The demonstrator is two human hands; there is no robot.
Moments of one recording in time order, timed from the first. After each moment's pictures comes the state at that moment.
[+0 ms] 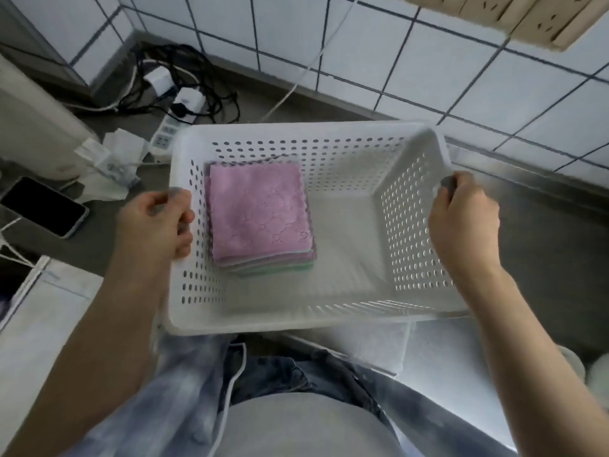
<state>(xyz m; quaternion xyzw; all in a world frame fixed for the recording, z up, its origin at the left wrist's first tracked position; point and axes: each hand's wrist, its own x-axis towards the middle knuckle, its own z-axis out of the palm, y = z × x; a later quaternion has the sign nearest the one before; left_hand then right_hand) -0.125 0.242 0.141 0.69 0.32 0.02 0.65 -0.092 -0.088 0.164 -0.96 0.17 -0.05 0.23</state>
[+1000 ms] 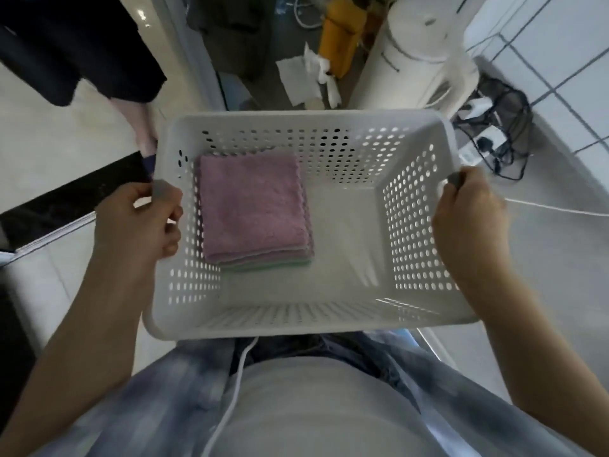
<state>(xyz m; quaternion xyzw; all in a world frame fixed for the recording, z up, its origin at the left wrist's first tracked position) -0.379 0.646 0.145 0.58 0.52 0.22 0.58 -0.158 0.407 0.174 -0.97 -0.15 0.03 0.20</state>
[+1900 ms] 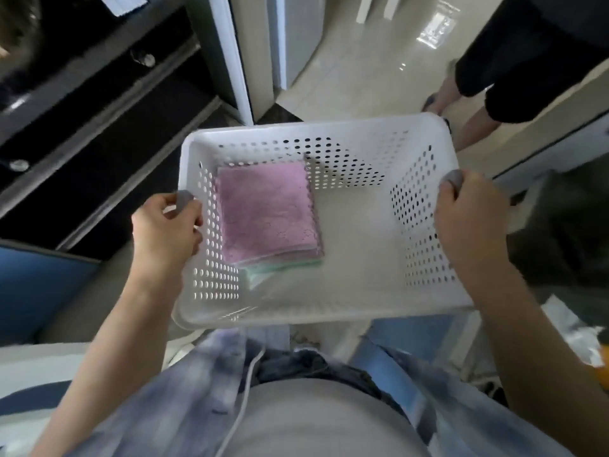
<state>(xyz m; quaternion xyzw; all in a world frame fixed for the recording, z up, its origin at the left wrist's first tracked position) -0.551 0.696 0.125 0.16 0.82 0.47 0.30 -0.250 0.824 0.152 -0.69 -0.69 0.11 0.18</state>
